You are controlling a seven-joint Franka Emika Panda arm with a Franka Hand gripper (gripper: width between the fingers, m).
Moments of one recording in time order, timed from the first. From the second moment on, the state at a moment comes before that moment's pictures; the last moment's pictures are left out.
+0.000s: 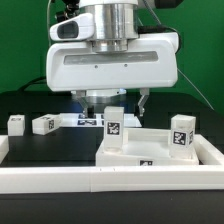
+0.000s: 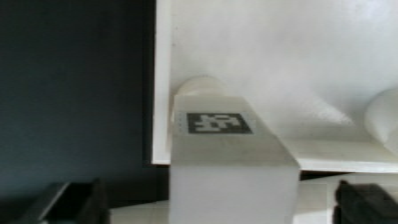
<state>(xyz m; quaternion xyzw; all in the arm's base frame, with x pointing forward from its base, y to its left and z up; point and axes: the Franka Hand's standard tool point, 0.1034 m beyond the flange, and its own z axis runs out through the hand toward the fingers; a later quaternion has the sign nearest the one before) 0.585 -0.016 0.087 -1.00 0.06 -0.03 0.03</state>
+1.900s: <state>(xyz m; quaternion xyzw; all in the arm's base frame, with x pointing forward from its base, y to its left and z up) 0.585 0.003 0.085 -0.79 0.61 0.00 0.05</state>
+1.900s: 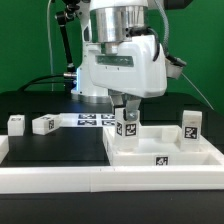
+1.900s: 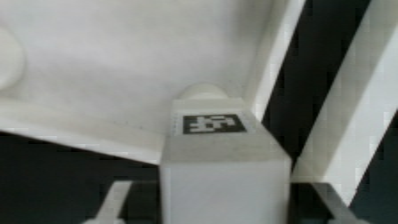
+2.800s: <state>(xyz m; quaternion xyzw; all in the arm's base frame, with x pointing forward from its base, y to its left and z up) 0.587 0.006 0.081 -0.85 0.53 -0.01 0.05</state>
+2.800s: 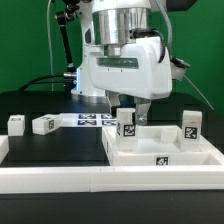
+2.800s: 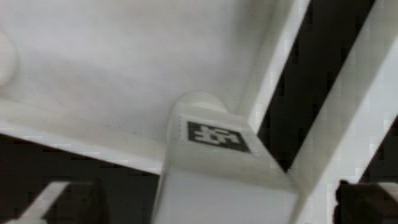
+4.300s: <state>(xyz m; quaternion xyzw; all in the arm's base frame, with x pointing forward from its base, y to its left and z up) 0.588 0.007 0.079 -1.00 0.00 -0.04 0.03</state>
